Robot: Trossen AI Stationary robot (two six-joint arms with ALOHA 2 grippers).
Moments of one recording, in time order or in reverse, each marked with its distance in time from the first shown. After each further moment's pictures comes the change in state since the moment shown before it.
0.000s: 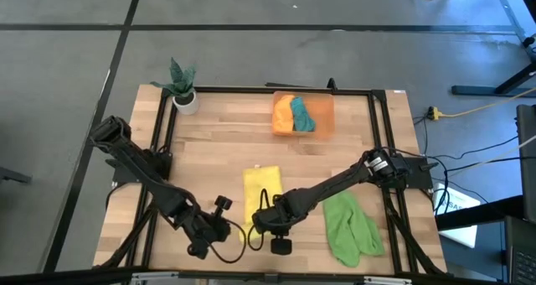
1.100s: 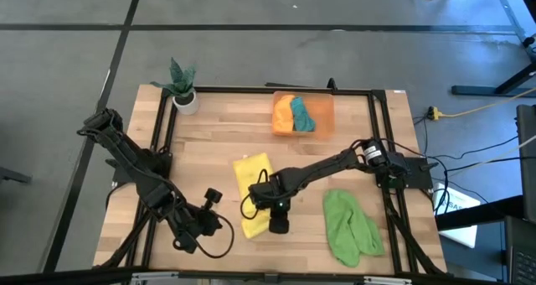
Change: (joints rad) left arm -0.040 -0.142 0.000 -0.123 -0.060 -0.008; right arm -0.170 0.003 -0.159 0.097 -0.271 -0.100
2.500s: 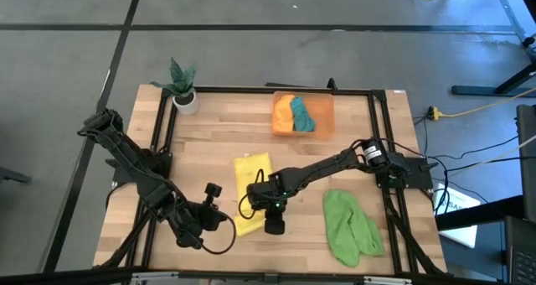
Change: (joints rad) left arm 0.002 0.005 0.000 -0.006 -0.147 -0.025; right arm 0.000 -0.001 0.000 0.117 0.000 -0.002
